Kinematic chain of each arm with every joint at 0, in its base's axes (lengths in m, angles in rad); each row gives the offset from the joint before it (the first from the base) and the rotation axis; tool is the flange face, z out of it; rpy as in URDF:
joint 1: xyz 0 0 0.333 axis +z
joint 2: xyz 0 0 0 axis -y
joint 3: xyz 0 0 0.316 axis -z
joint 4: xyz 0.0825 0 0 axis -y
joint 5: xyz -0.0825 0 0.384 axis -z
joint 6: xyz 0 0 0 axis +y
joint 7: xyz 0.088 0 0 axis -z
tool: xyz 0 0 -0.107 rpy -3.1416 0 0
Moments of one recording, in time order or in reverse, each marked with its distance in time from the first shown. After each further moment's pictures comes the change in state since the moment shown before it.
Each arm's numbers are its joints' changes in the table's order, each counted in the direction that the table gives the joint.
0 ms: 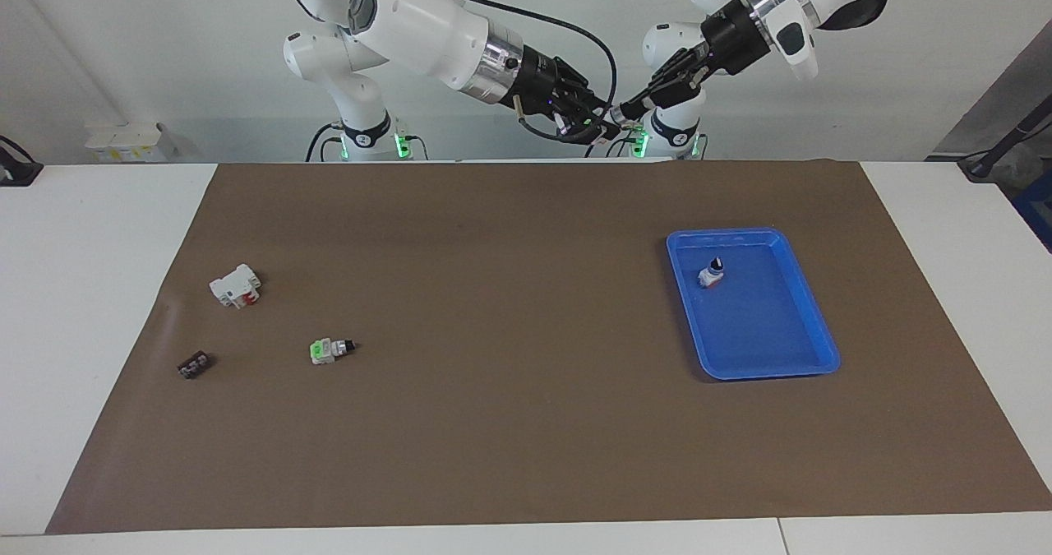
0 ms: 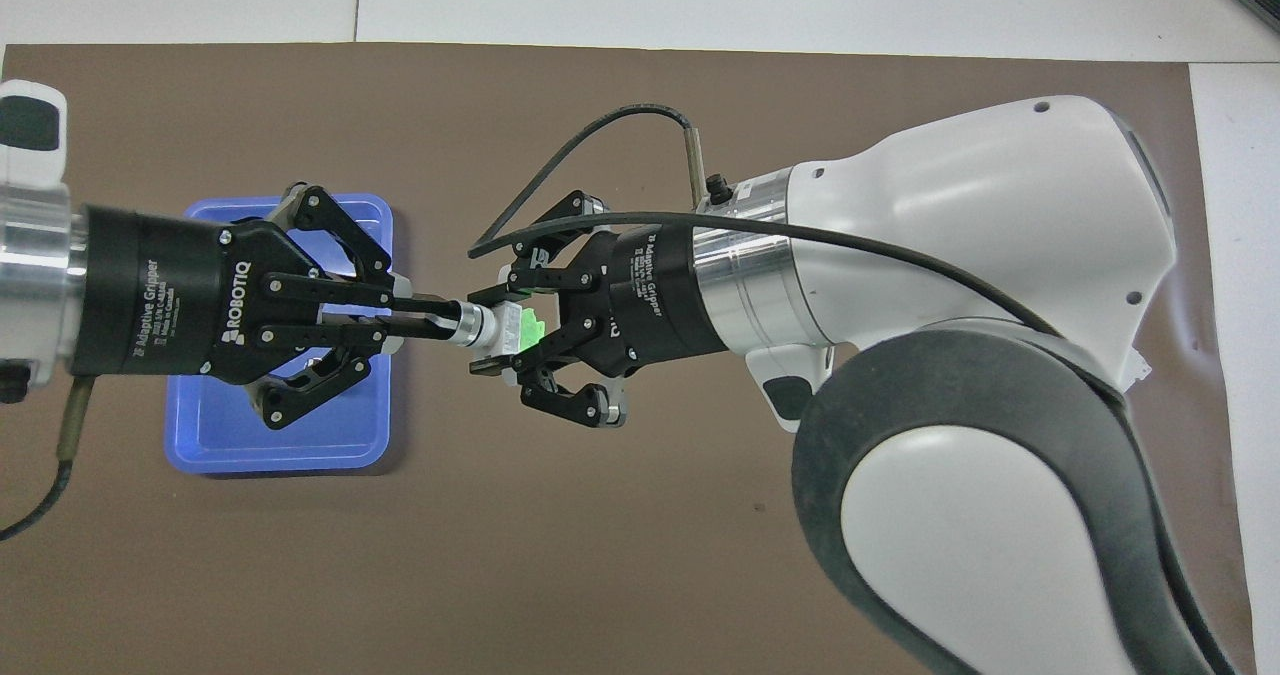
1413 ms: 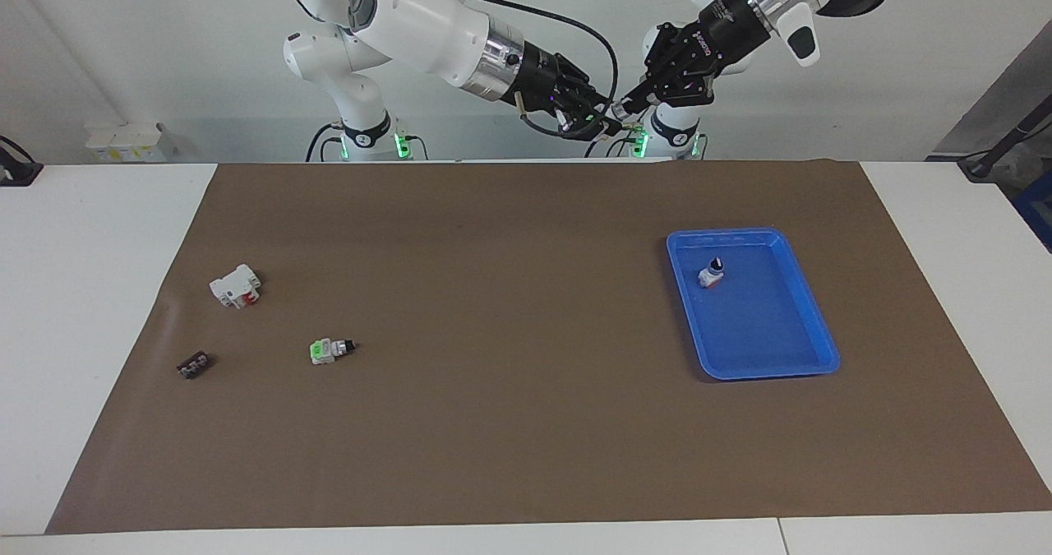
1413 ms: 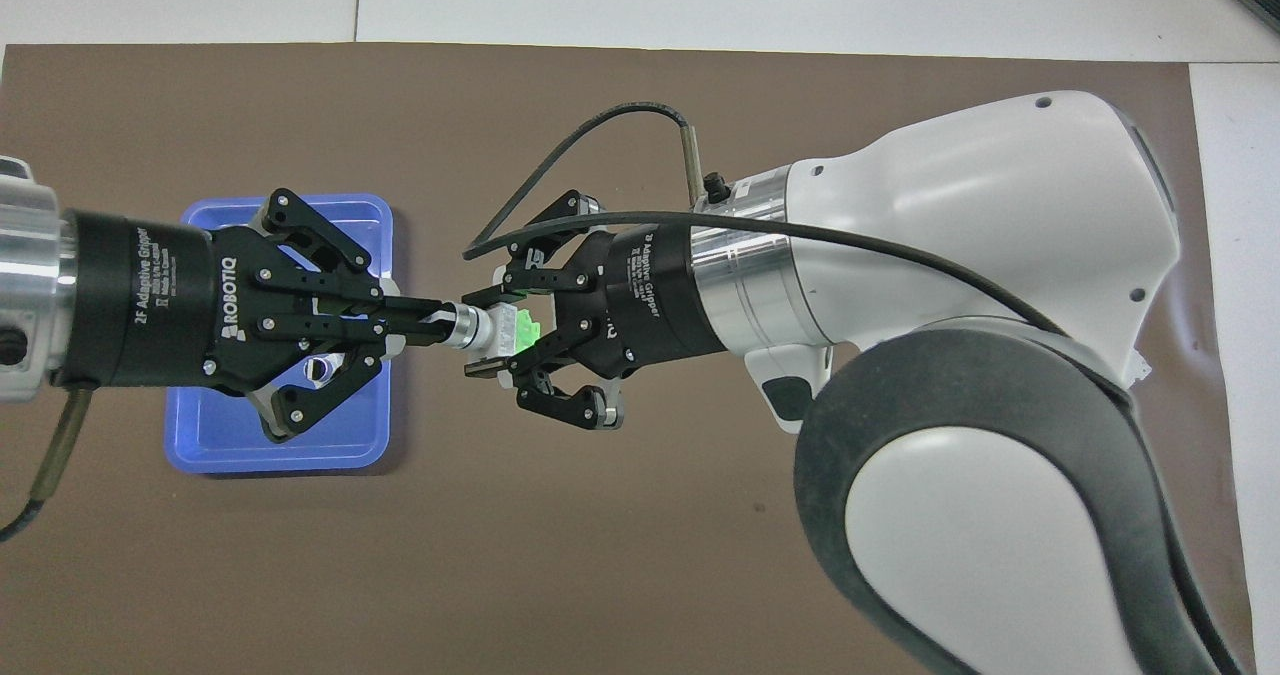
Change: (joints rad) left arm -0.001 0.007 0.012 0.027 -0.056 0.014 -0.587; right arm 0.001 -0.003 -0.002 0.011 -0.005 0.008 0.000
